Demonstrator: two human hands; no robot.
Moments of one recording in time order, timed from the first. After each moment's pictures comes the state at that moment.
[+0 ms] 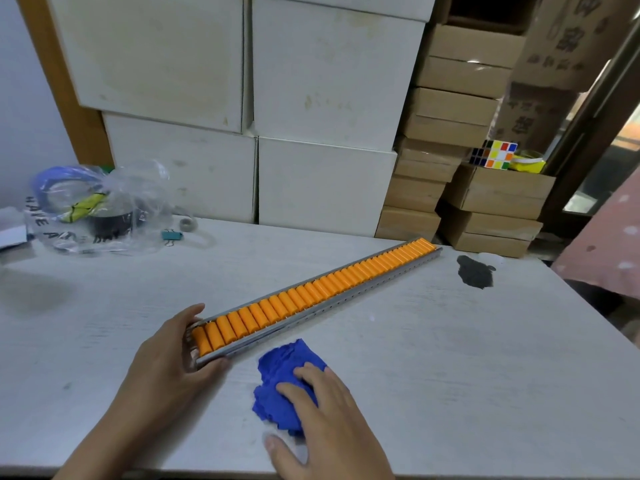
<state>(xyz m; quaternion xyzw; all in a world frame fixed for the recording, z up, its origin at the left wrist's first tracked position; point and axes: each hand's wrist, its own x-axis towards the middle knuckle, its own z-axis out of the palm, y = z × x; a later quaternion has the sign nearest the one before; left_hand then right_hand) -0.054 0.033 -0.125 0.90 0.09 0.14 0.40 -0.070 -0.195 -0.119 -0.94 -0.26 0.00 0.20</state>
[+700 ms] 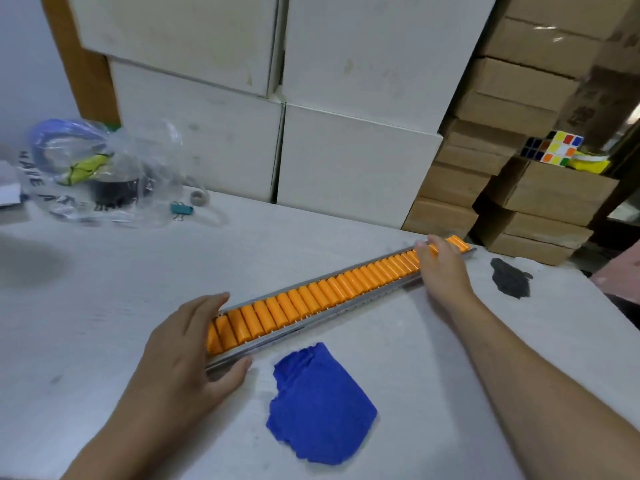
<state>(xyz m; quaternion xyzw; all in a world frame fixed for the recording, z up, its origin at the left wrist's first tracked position) -0.040 0.033 -0.126 0.94 0.01 0.18 0.29 0.186 -0.295 -0.105 -0.94 0.02 -0.11 0.33</state>
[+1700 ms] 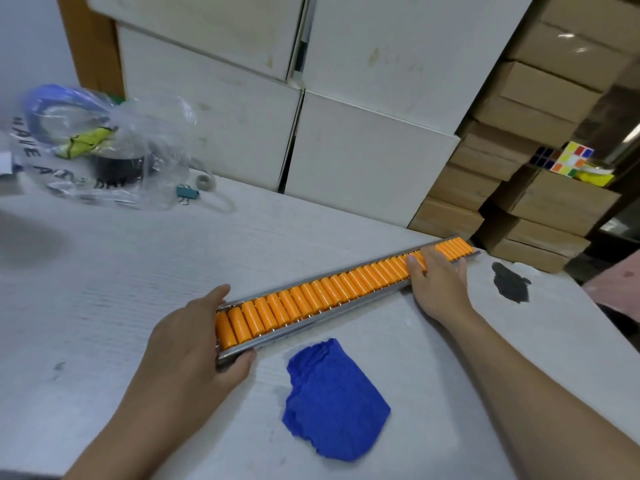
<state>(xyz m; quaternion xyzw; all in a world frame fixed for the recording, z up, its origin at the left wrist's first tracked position) -0.038 0.042 -0.136 0.94 0.03 0.17 0.28 0.171 -0.284 -0.120 -0.99 -0.03 -0.11 0.09</state>
